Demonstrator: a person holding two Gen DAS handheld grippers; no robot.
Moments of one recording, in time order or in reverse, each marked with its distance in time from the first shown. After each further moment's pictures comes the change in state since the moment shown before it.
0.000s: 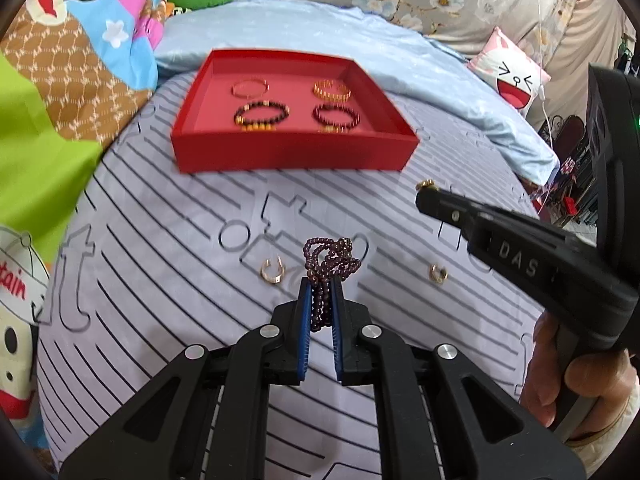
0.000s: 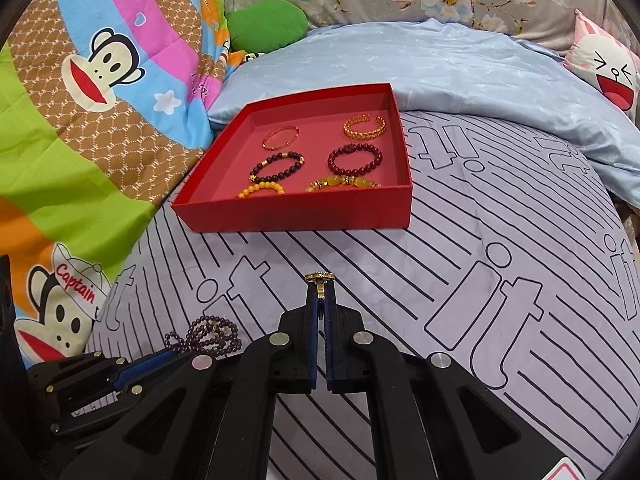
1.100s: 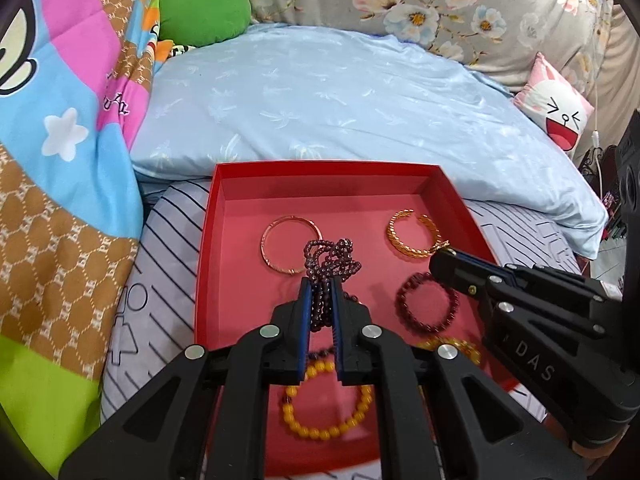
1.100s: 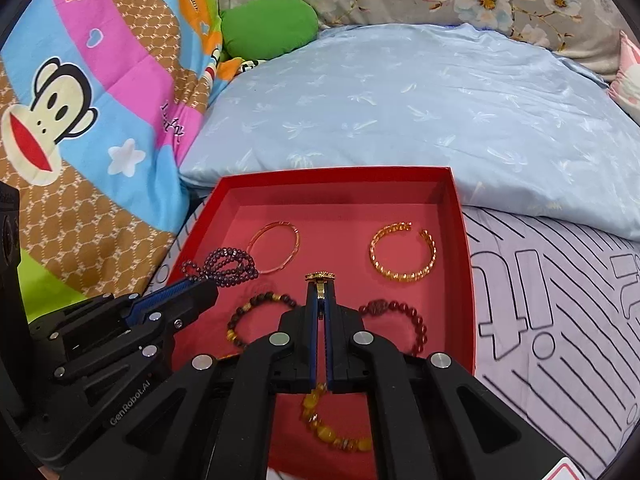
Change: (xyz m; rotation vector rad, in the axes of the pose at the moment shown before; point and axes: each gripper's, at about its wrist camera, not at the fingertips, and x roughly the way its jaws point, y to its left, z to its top) left arm 0.105 0.060 0.196 0.022 -0.059 0.105; right arm 0.127 0.004 0.165 -0.020 0.044 0.024
